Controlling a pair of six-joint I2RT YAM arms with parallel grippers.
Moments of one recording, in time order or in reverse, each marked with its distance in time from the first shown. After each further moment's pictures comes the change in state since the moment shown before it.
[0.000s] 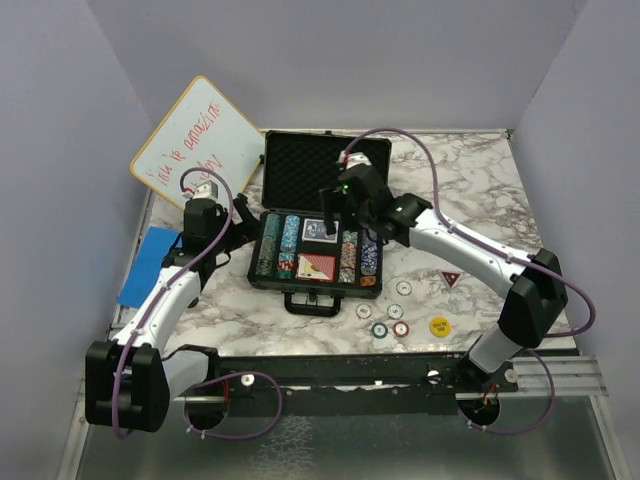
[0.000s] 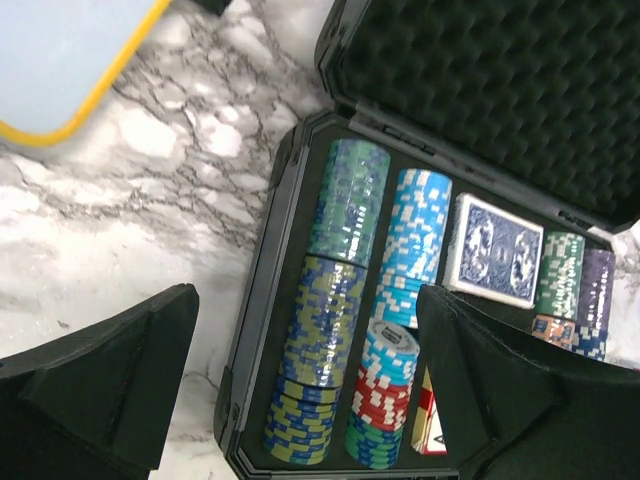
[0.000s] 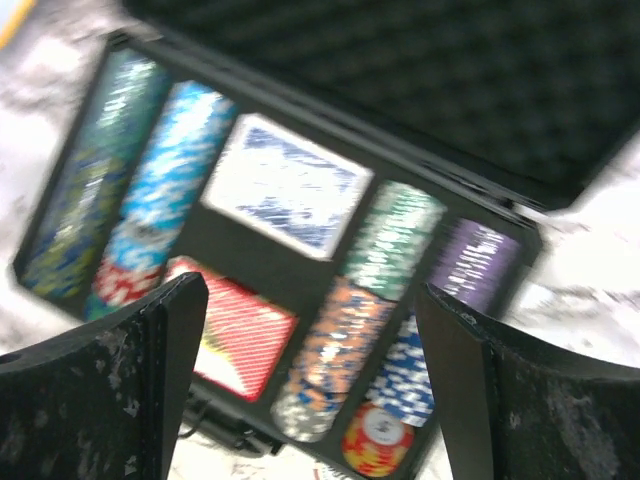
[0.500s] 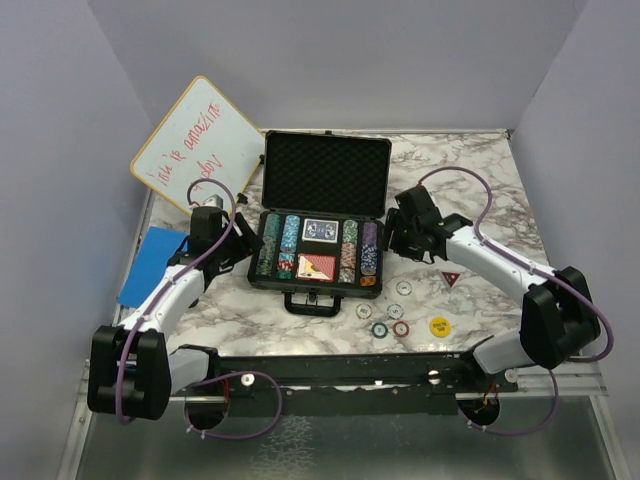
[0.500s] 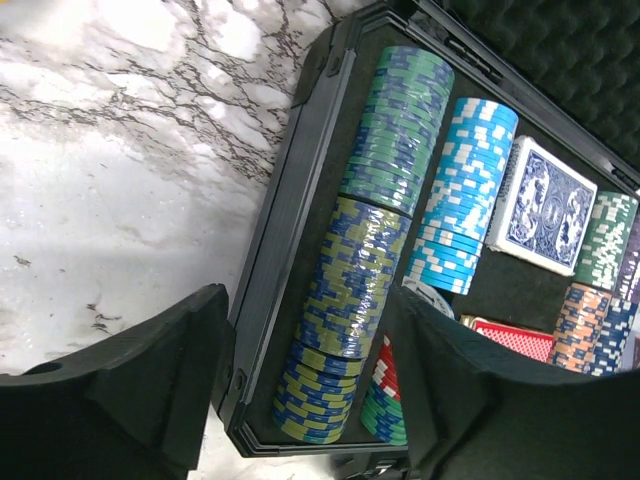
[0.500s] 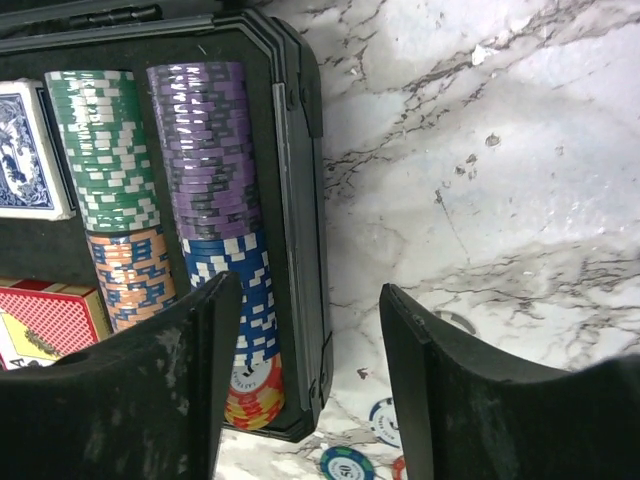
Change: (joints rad) left arm 0.000 0.072 -0.057 -0.041 0.074 -0.065; right arm -0.338 -0.196 -0.431 -0.021 -0.126 0.360
